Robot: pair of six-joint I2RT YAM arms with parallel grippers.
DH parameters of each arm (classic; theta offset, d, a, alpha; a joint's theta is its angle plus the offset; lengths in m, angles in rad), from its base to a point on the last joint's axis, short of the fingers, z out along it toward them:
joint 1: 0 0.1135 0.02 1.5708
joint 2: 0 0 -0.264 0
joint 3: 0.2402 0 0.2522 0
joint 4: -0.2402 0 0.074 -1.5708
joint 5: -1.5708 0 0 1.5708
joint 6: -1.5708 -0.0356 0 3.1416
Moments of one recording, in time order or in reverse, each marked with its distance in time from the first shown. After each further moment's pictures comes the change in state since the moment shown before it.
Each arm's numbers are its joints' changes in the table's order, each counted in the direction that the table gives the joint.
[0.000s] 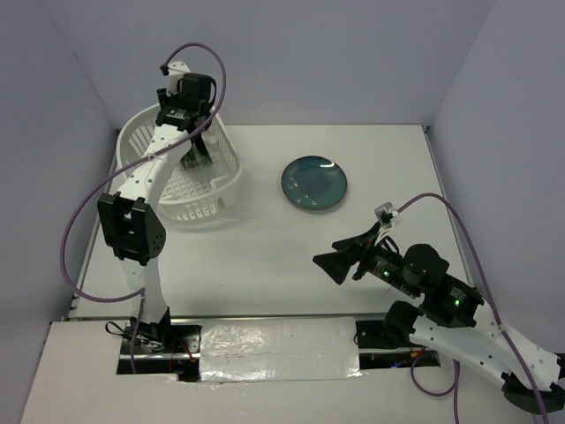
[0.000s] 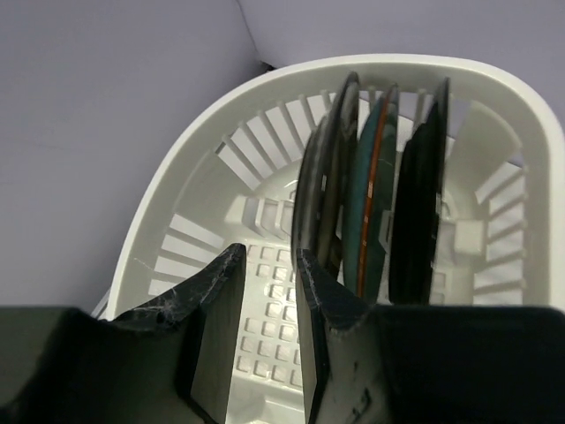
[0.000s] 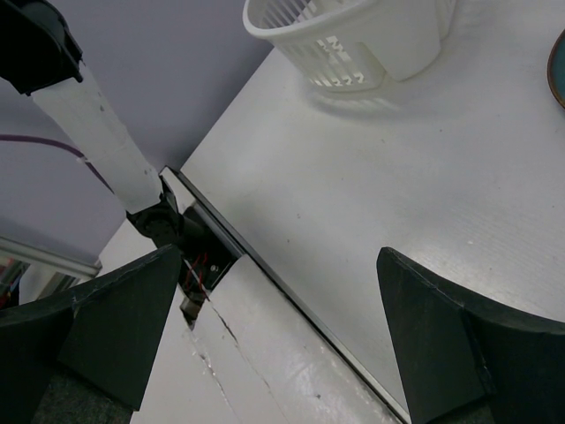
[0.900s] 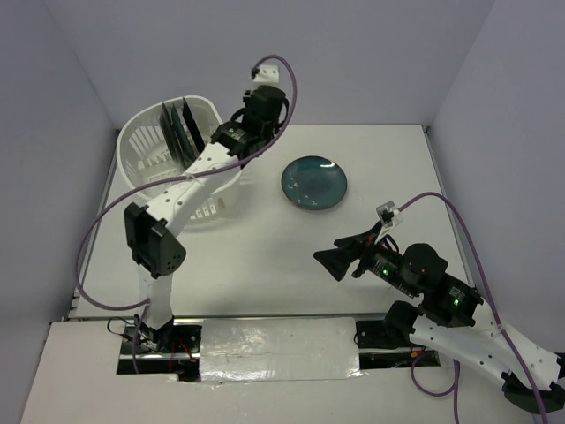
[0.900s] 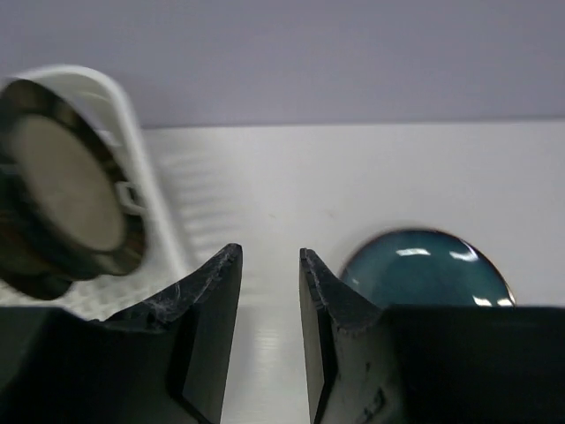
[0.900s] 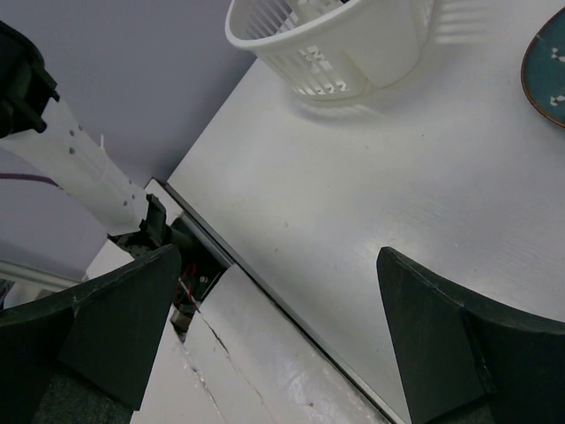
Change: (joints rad) left arm -0.379 -0.023 0.075 0.097 -0.322 0.011; right arm -0.001 -0.007 0.000 0.000 -0.051 0.000
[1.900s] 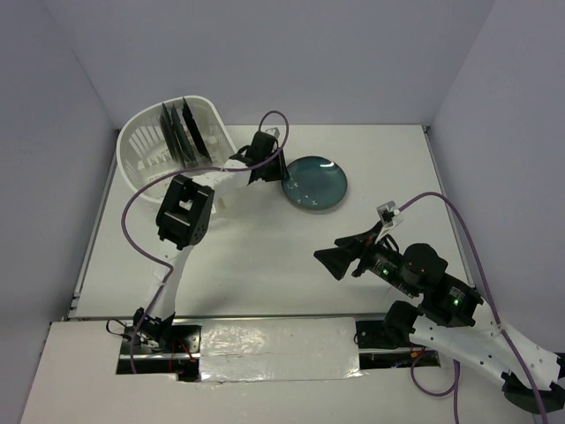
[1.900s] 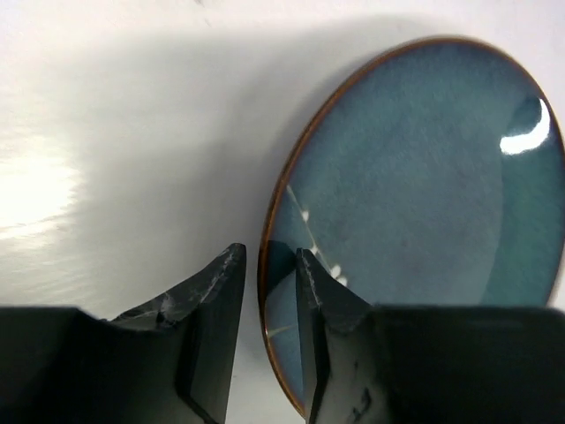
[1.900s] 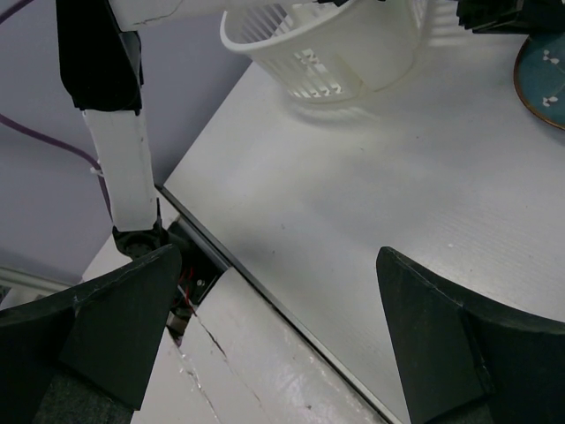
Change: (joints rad) left arm 0.163 -0.352 -0.277 0.338 -0.695 0.302; right arm 0.000 -0.001 0.000 0.000 -0.011 0.000
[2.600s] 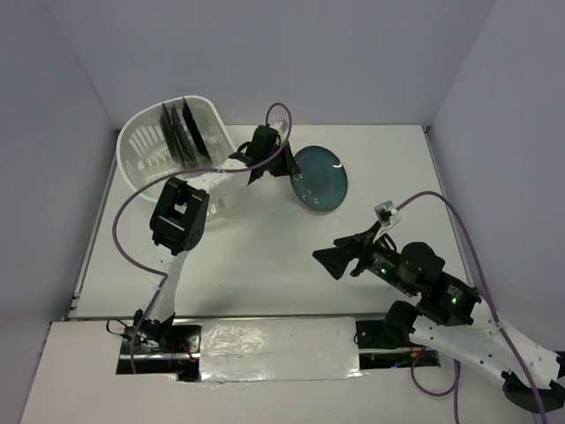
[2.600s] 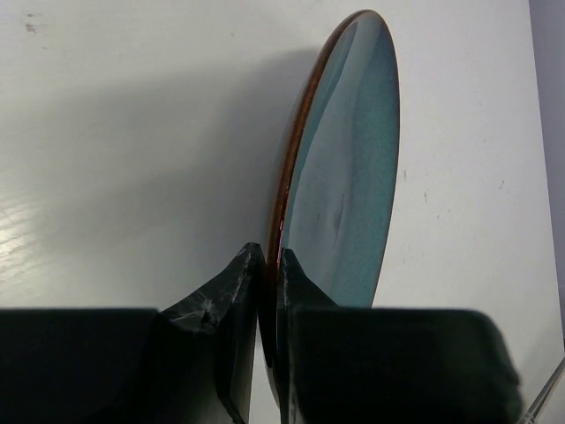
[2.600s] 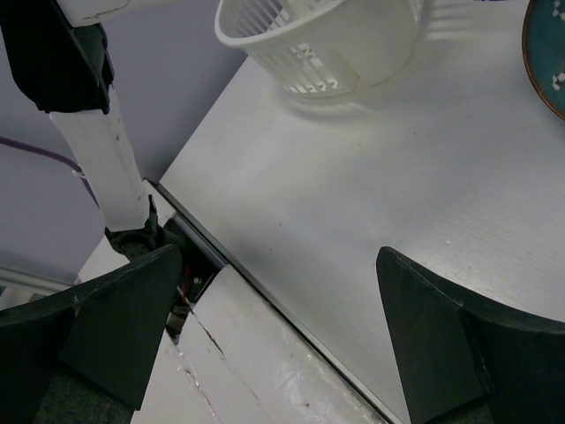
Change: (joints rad) left arm -0.019 0.099 -0.041 0.085 -0.140 0.017; right arm 0.000 -0.018 0.000 0.000 0.000 0.000
